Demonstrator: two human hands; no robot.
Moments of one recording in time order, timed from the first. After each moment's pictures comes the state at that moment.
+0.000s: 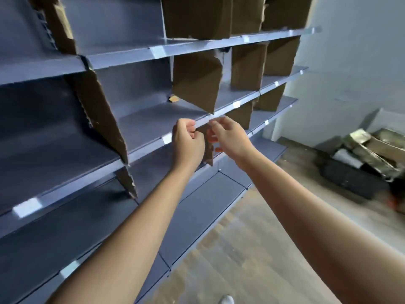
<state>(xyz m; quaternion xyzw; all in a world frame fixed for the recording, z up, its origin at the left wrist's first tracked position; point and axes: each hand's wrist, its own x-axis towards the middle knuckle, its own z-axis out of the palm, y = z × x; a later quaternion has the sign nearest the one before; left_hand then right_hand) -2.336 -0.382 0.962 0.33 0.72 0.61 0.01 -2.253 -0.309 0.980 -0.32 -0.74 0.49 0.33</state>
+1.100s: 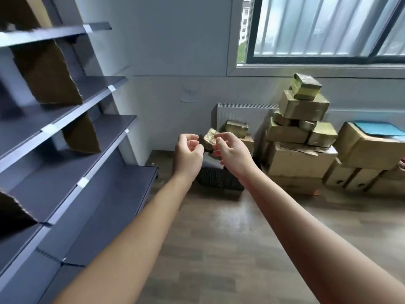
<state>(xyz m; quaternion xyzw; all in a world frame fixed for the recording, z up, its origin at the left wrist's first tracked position) -1.914 0.400 0.916 0.50 0.57 0.55 0.35 -1.794 0.404 0.919 -0.57 -0.57 0.36 0.47</state>
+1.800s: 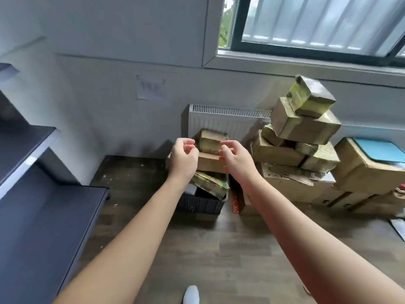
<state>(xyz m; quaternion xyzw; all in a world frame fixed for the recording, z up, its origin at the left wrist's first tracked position) -1.775 0.876 0.822 0.49 0.59 0.49 0.42 -1.632 0.857 0.837 -0.67 -0.52 0.34 0.41</state>
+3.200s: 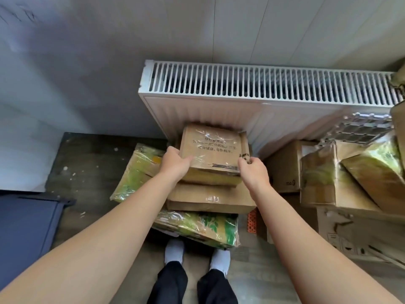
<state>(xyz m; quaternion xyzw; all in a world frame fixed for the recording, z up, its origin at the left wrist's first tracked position) -1.618 1.414 0.462 0.42 0.78 0.12 0.46 -1.428 1.380 0.449 -0.80 -0.29 0.47 0.21</state>
